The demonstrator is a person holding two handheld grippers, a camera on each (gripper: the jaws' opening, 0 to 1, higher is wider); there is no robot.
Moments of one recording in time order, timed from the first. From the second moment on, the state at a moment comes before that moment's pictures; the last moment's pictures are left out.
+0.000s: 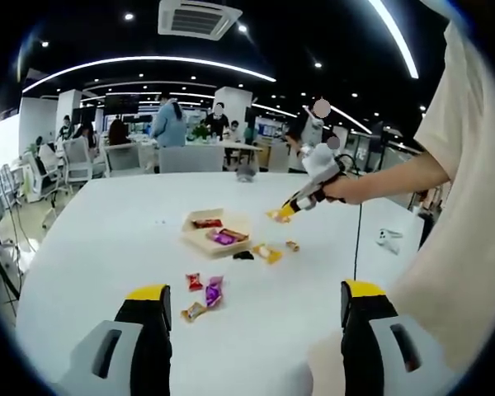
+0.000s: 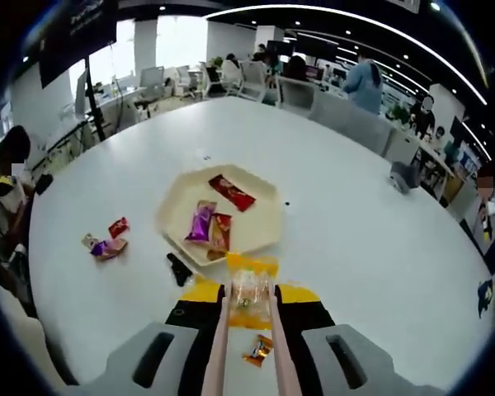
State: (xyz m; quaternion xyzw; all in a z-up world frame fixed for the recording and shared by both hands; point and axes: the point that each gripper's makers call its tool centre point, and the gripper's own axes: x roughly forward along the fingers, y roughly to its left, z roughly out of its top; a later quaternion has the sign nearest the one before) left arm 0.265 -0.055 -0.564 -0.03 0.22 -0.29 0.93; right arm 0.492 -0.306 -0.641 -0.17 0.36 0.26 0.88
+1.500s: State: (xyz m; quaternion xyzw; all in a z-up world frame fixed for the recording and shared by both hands) left arm 0.264 -0.046 -0.566 -0.03 0.22 -0.28 0.93; right arm 0.553 -0.245 -0.572 -0.18 0.27 0.29 0.90
